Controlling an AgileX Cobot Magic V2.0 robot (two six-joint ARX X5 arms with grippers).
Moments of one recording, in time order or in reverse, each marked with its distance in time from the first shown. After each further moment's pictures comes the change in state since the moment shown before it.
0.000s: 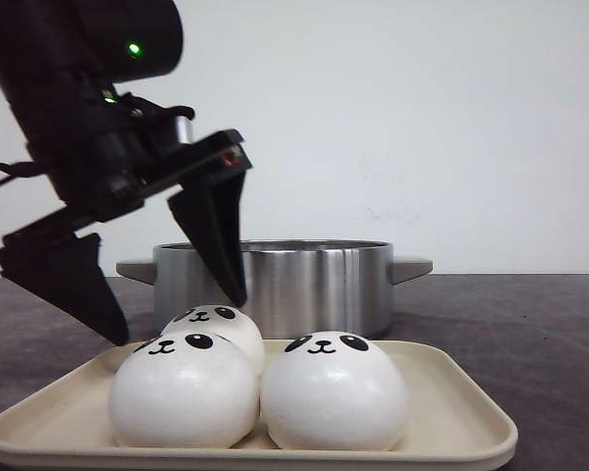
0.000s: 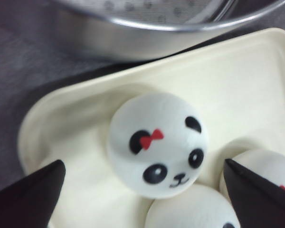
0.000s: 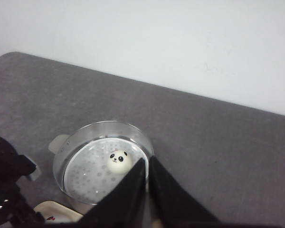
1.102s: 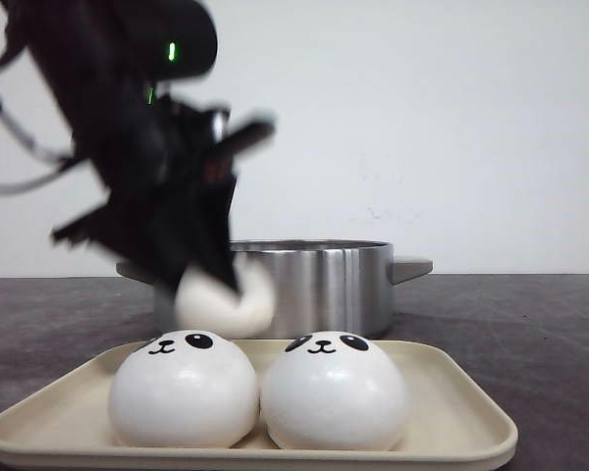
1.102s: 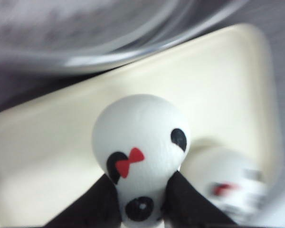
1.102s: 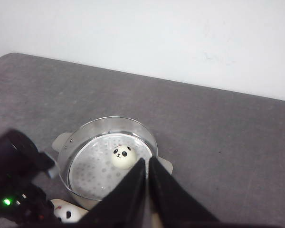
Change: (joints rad) left arm -0.019 0.015 0.173 -0.119 0.132 0.032; right arm 0.000 0.000 0.000 -0.026 0.000 0.055
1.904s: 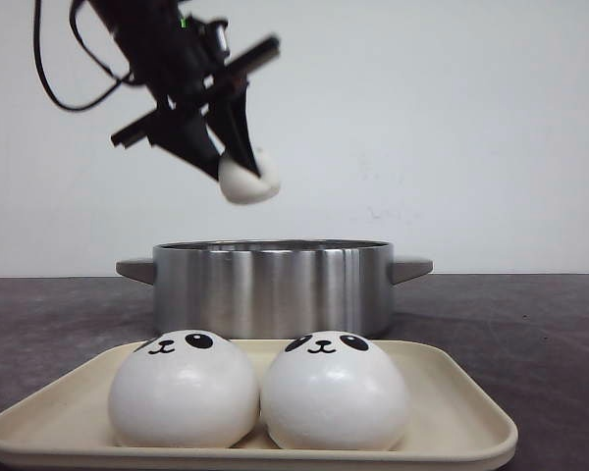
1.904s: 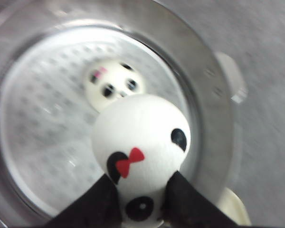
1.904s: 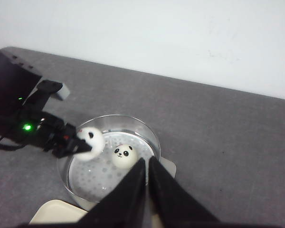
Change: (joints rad) left arm 0.163 0.182 0.327 0.091 -0.148 0.048; right arm 0.000 0.066 0.000 0.030 0.003 0.000
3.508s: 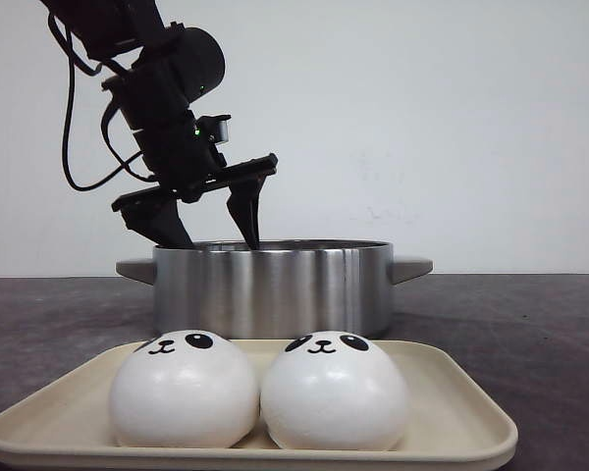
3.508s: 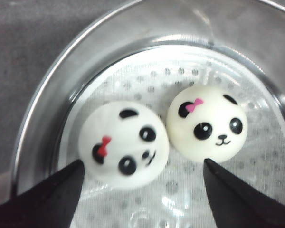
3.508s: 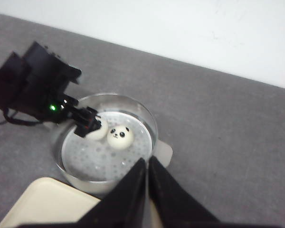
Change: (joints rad) left arm 0.036 0.179 0.028 0.070 -0.140 0.013; right arm 0.012 0.042 0.000 -0.077 0.000 0.009
